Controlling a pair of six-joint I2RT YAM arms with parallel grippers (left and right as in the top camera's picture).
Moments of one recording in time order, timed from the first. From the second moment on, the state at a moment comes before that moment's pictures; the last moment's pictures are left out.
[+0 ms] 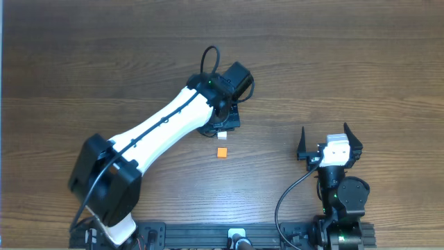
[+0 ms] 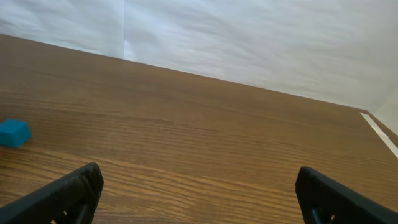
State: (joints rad) left arm -0.72 1.87 1.46 -1.05 -0.01 -0.85; right arm 0.01 0.02 0.01 -0.07 0.00 -0.19
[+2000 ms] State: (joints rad) left arm -0.72 2.02 1.46 -1.01 0.03 -0.78; right arm 0.01 0.02 0.01 -0.07 0.00 -0.19
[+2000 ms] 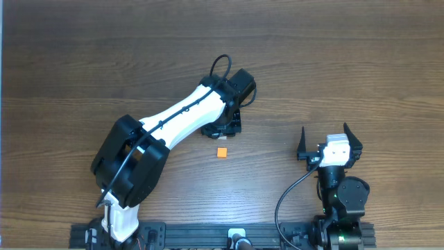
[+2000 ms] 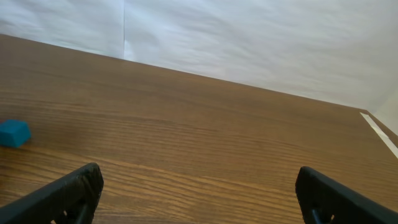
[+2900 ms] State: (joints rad) left arm -0.72 2.02 1.46 -1.00 0.03 -0.77; right arm 0.01 0.02 0.01 -0.07 0.00 -0.19
